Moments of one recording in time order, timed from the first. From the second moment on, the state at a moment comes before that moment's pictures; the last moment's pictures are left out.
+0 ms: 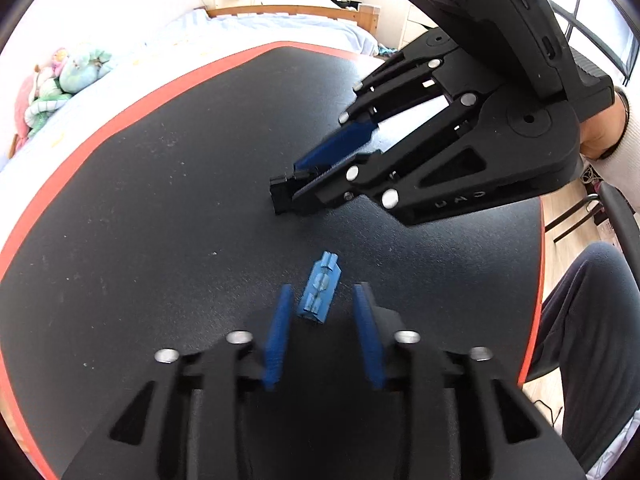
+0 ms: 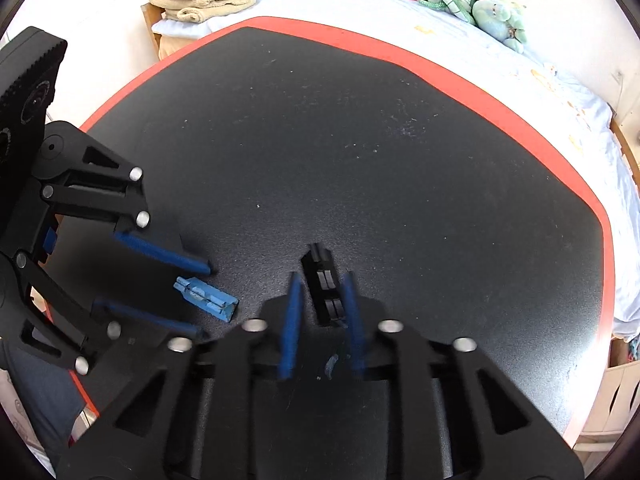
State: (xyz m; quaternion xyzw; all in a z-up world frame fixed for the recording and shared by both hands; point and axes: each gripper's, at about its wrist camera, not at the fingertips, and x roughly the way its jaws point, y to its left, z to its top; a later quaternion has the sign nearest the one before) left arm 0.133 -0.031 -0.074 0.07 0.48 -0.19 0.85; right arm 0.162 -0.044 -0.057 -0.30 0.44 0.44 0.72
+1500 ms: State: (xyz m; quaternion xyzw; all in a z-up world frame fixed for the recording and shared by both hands) left arm -0.007 -0.075 -0.016 0.02 0.41 -0.17 0.90; right arm -0.021 -0.174 0.011 -0.16 0.39 0.38 0.82
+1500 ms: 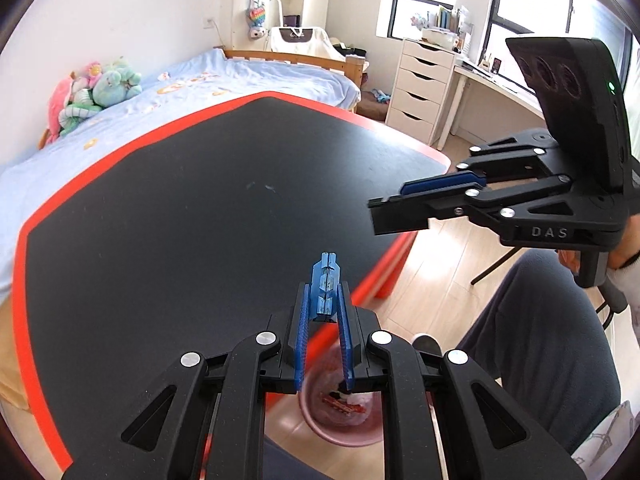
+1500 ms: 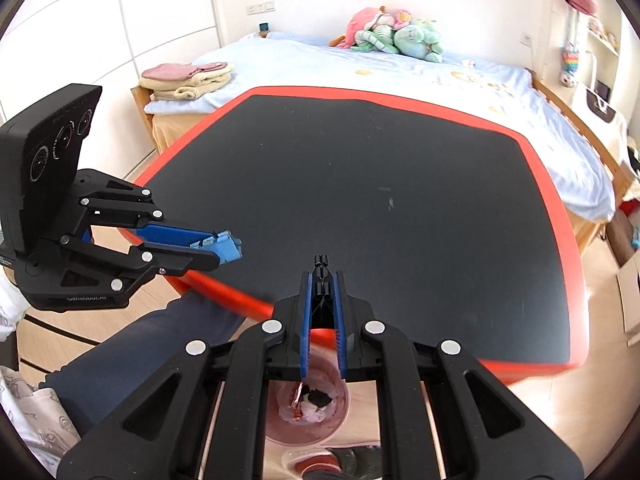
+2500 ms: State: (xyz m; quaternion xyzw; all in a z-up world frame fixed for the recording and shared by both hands) left arm -0.042 -0.092 -0.053 0.00 0.43 -0.18 0.88; right arm -0.085 -0.208 -0.039 -0.11 0.44 0.38 0.81
